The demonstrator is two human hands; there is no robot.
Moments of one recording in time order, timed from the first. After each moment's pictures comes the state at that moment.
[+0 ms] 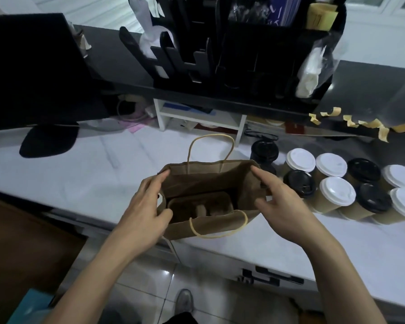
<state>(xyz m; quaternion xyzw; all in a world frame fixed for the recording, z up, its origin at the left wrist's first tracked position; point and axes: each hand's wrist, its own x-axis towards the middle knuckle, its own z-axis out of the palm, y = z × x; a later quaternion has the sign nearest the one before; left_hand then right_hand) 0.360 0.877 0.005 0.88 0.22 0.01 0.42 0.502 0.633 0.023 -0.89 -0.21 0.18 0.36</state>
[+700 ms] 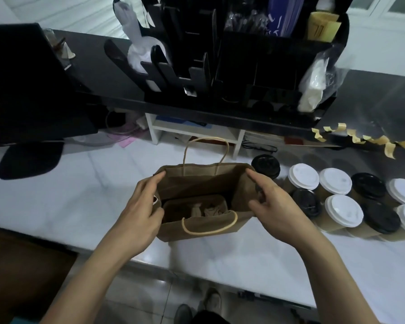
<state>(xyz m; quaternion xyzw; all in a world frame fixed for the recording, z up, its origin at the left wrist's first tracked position) 0.422 0.927 -0.005 0.88 0.18 0.02 0.44 0.557 0.673 0.020 -0.90 -0.19 0.19 0.35</state>
